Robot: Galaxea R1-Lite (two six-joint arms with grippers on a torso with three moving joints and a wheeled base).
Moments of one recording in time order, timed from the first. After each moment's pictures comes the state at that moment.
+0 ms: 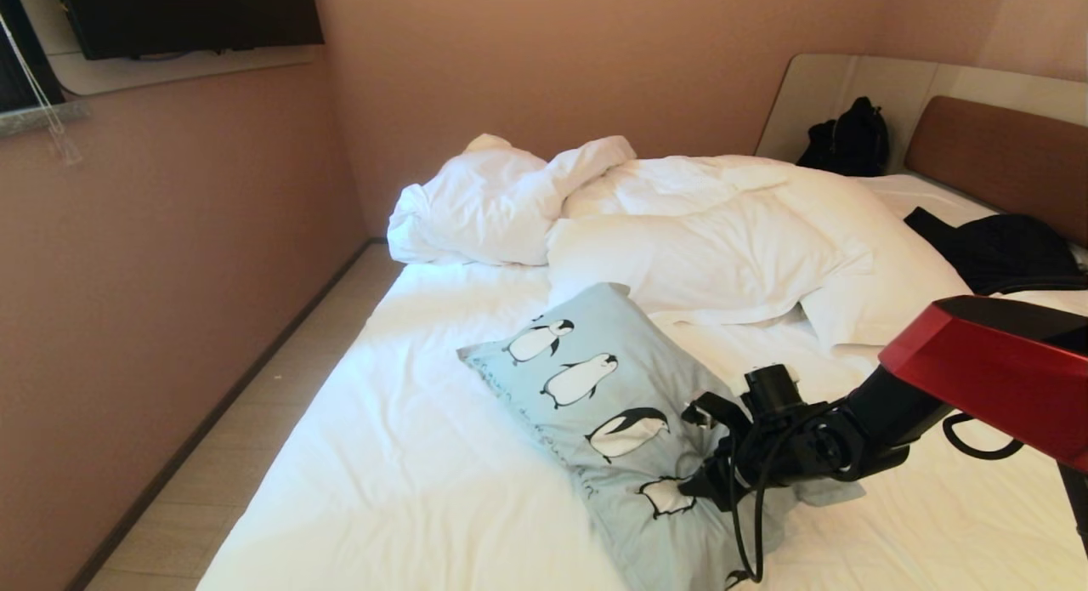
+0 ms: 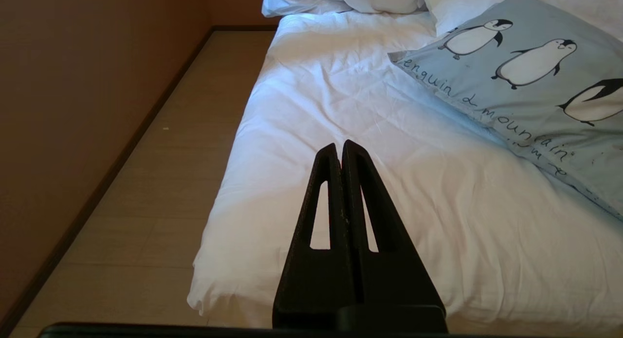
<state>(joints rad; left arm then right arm) 0.00 0.00 0.00 0.00 0.00 0.00 0.26 2.31 -1.01 -0.32 0.26 -0.38</state>
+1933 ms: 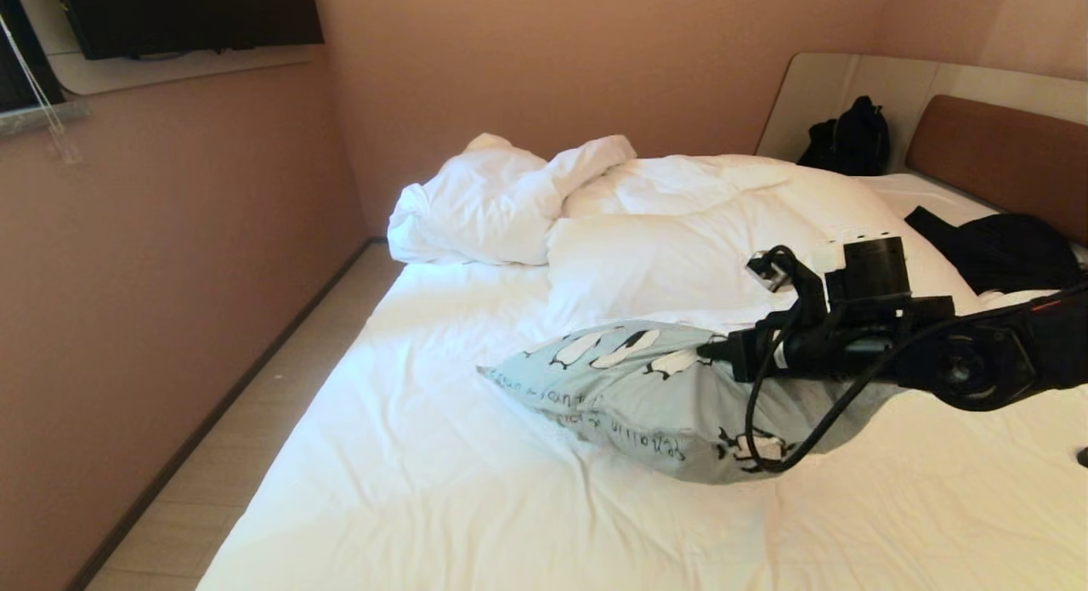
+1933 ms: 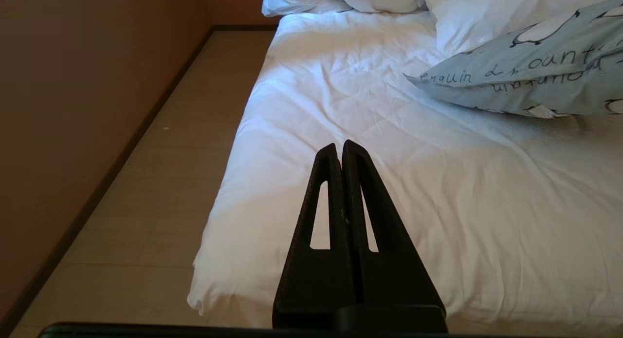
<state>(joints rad) 0.00 0.00 0.00 0.00 0.00 0.00 0.26 1.87 -1.06 -0.31 0.33 0.03</state>
